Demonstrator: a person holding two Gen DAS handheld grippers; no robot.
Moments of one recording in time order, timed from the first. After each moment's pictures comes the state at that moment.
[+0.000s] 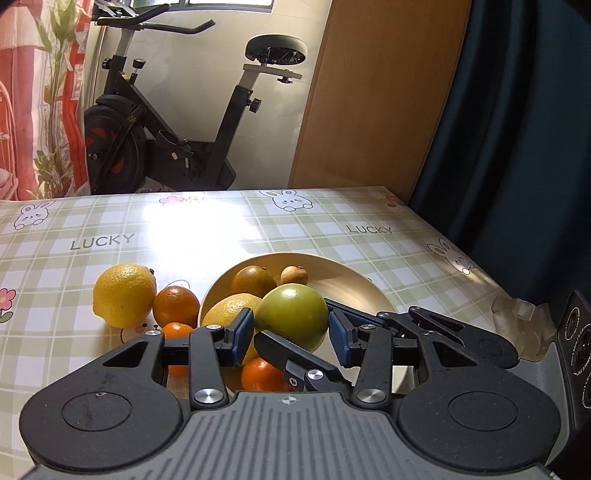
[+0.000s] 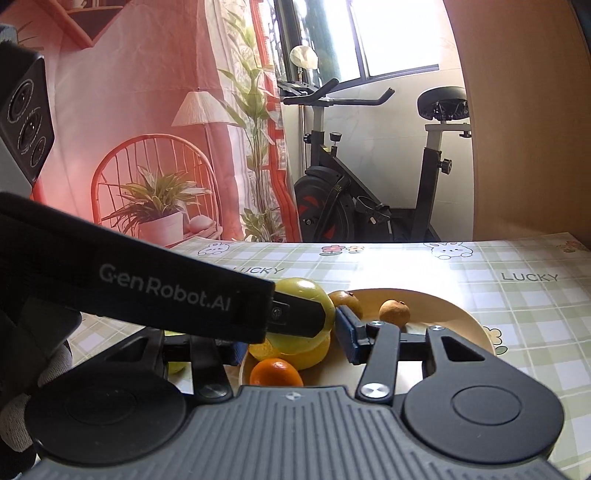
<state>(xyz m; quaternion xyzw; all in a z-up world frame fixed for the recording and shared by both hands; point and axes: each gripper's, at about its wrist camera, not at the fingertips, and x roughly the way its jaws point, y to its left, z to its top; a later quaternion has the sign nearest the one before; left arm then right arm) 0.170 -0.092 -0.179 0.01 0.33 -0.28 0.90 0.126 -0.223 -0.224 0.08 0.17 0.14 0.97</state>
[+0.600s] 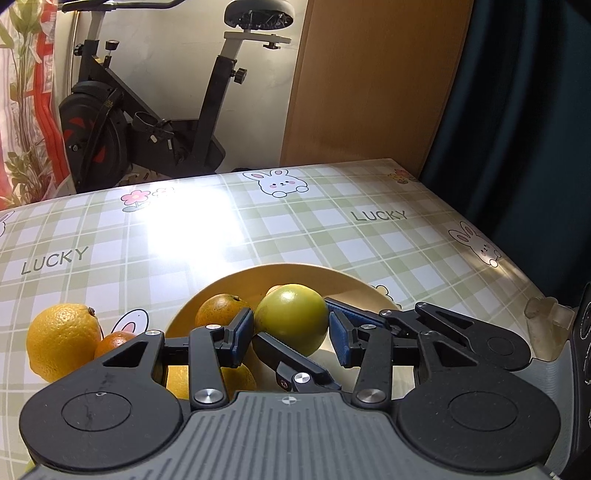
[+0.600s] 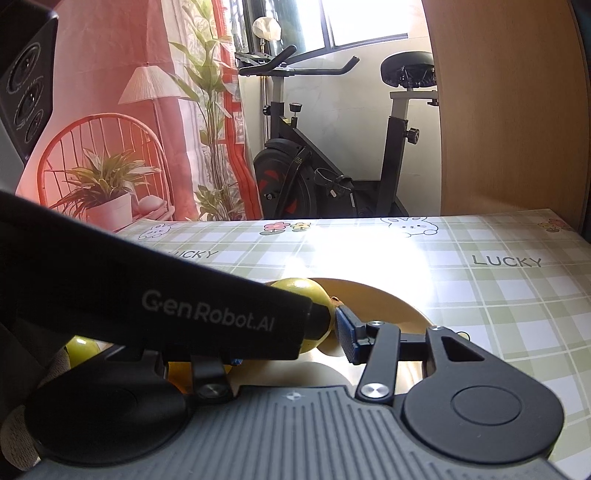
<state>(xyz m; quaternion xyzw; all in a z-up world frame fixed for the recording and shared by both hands) 0.229 -0.142 -0.200 0.05 0.36 -0.28 0.89 0.179 -0.255 -0.243 0.08 0.22 0.09 0.97</state>
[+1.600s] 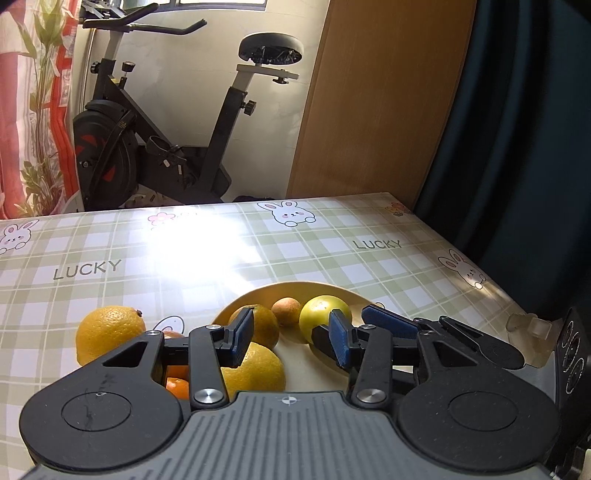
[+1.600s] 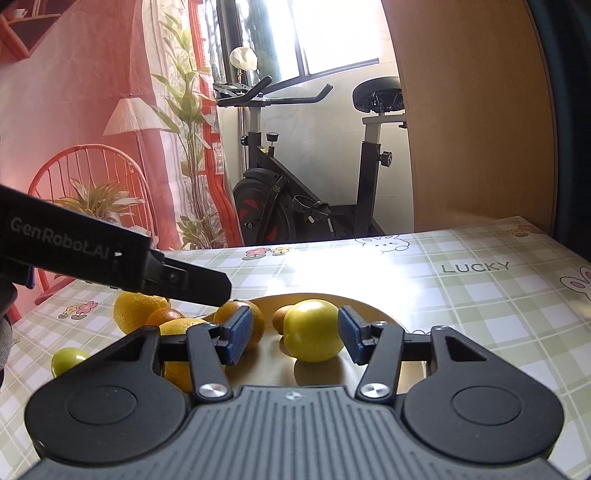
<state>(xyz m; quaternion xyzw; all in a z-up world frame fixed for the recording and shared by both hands) 0.203 -0.096 -0.175 0.01 0.32 -0.28 0.91 0.150 -0.262 -0.241 0.10 0.17 0.05 0.98</state>
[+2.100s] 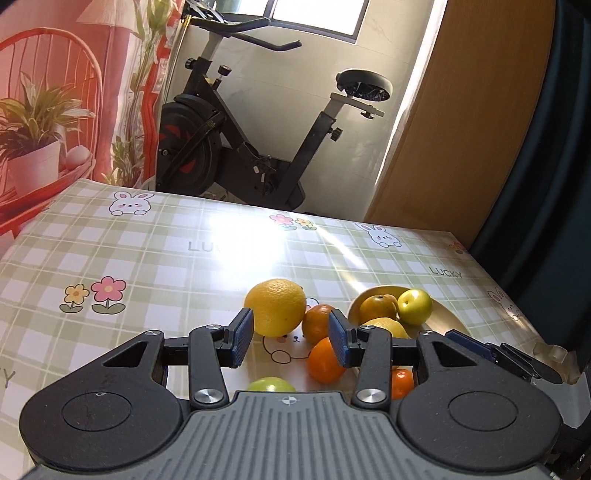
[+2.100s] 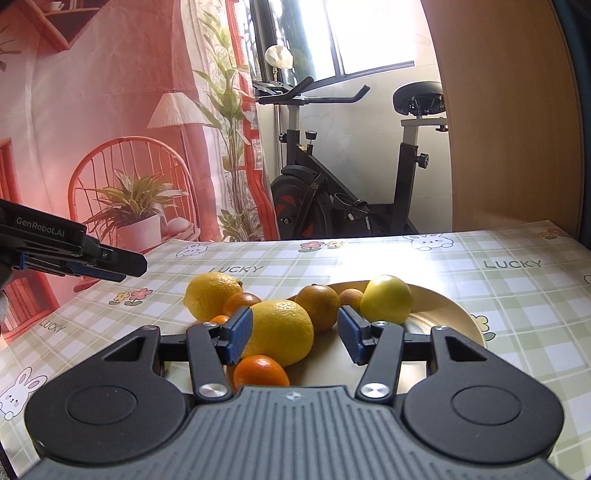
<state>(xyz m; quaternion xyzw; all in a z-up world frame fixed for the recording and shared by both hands) 0.184 0.027 -0.165 -0.06 0.31 -0.19 0.93 0.122 -0.215 -0.226 0.09 0.17 0.11 0.98</state>
